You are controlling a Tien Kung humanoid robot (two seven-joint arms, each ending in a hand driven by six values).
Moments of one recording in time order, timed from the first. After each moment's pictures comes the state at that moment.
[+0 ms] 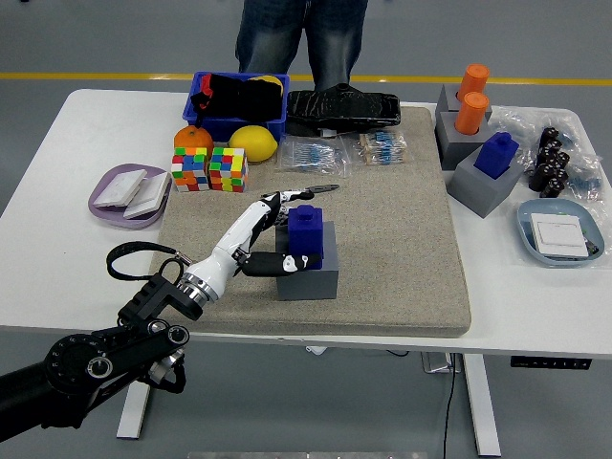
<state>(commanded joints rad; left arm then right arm) -0.57 0.25 -0.36 -1.15 0.87 0.42 -0.41 0.02 -0.35 2.03 0.20 -1.94 0.29 0.00</state>
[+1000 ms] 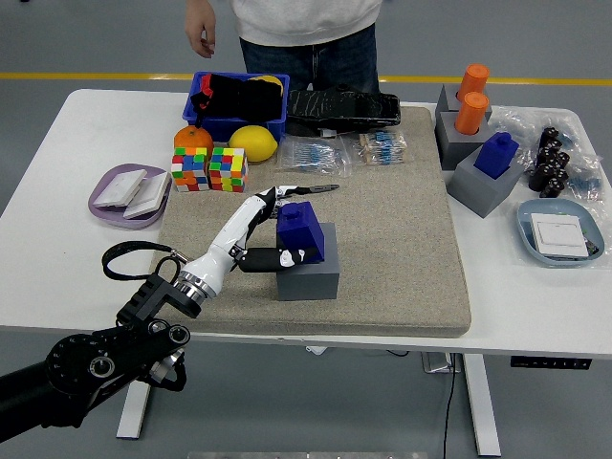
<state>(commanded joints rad) -0.57 0.24 -0.36 -1.13 0.89 0.47 -0.45 0.02 -0.35 2.03 0.20 -1.93 0.29 0.00</state>
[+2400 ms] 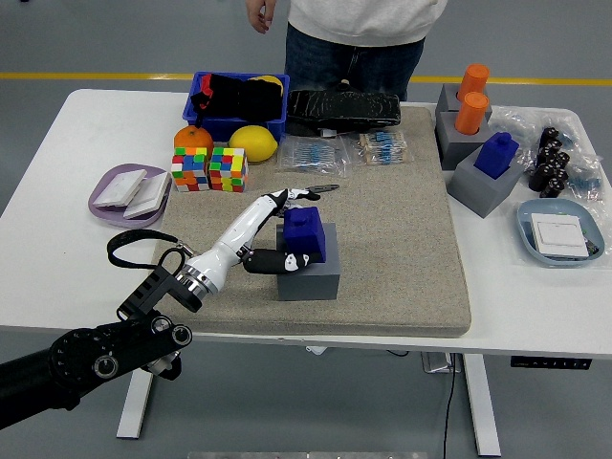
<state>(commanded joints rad) -0.61 0.25 -0.32 -1.11 1.05 0.50 -0.40 0.02 -0.35 2.02 0.20 -1.93 0.29 0.00</state>
